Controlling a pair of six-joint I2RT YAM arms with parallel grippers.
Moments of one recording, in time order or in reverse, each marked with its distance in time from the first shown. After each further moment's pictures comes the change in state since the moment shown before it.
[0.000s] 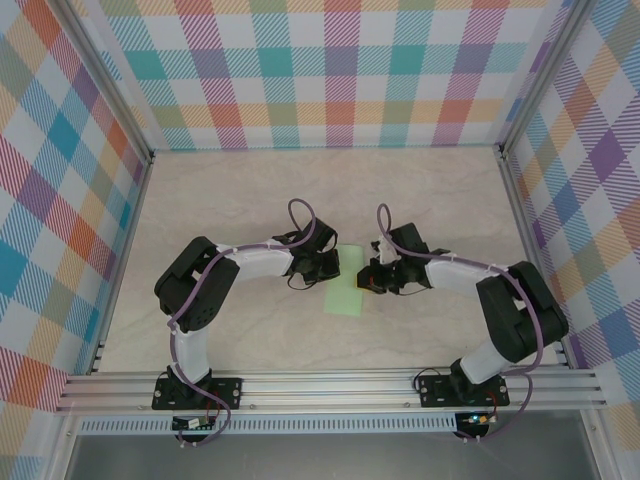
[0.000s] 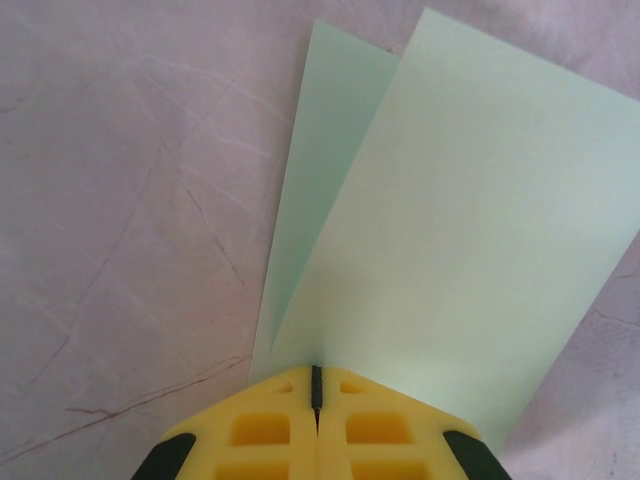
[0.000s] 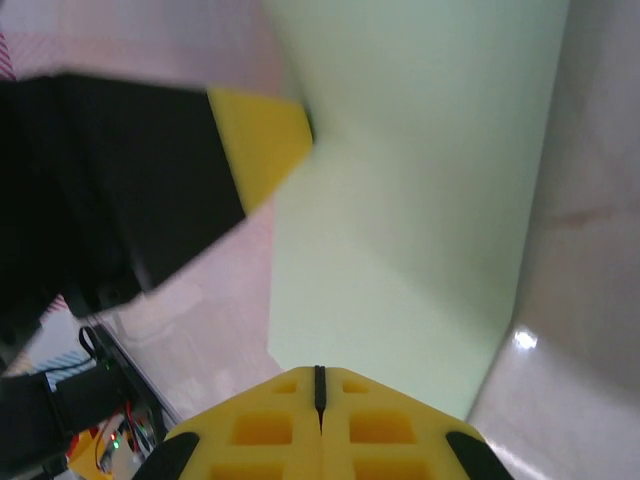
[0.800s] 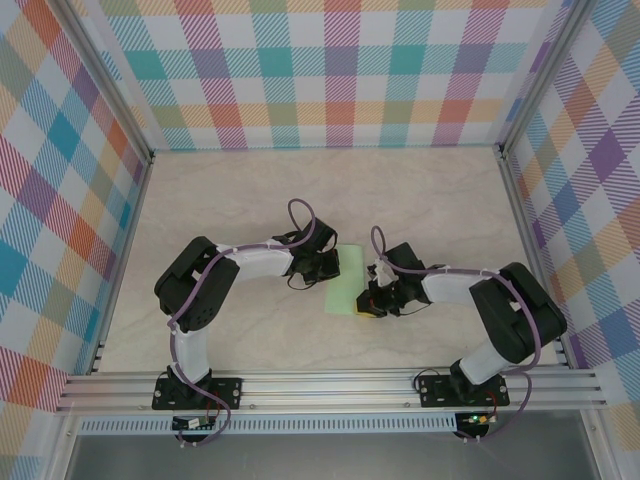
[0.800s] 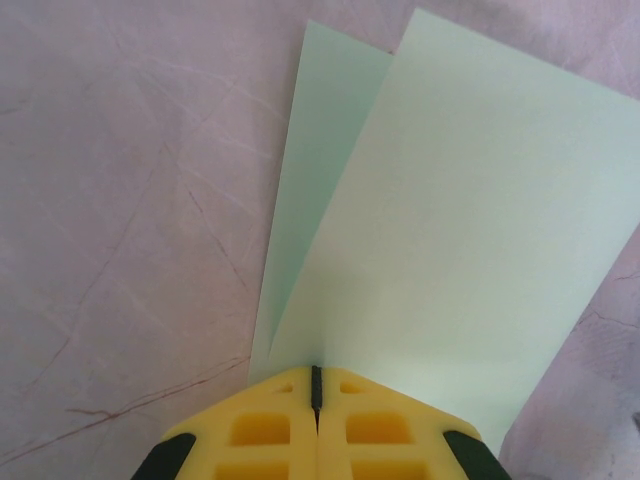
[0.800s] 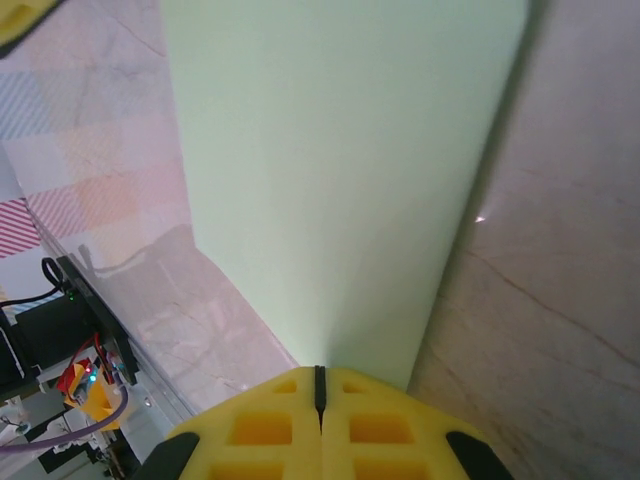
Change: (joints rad) left arm 0.001 0.000 -0.002 0.008 0.000 -0.003; right arm 0.077 -0.031 -0.149 0.012 -0.044 0.014
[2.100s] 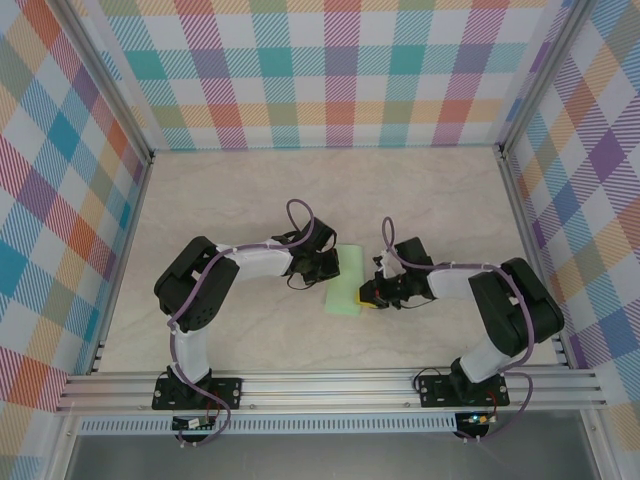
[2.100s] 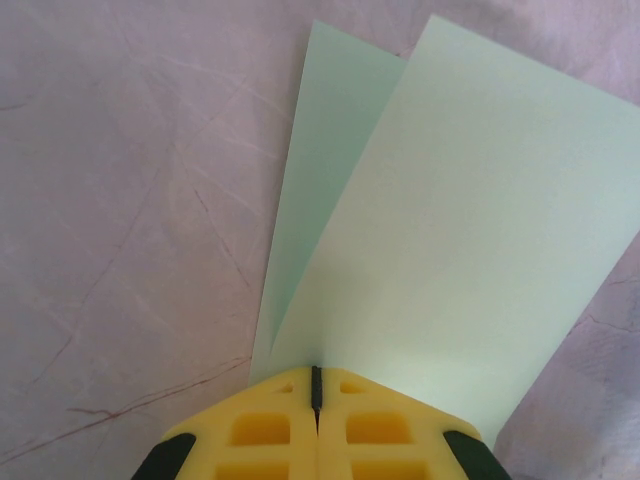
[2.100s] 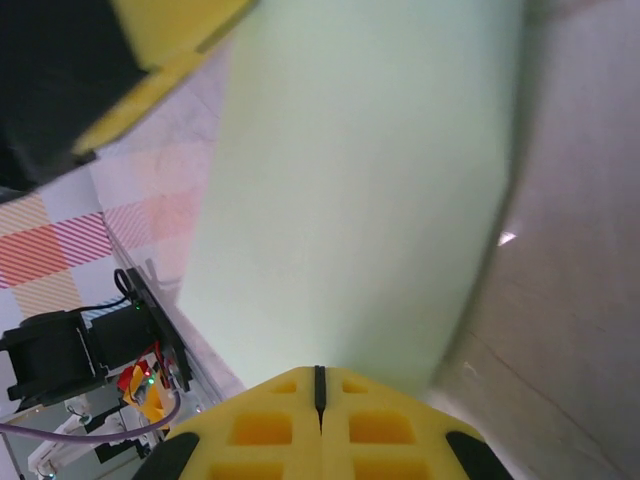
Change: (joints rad) left arm 0.004 0.000 -0.004 0.007 0.008 -0.019; right arm -0.098 0.060 -0.014 0.118 -0.127 0.001
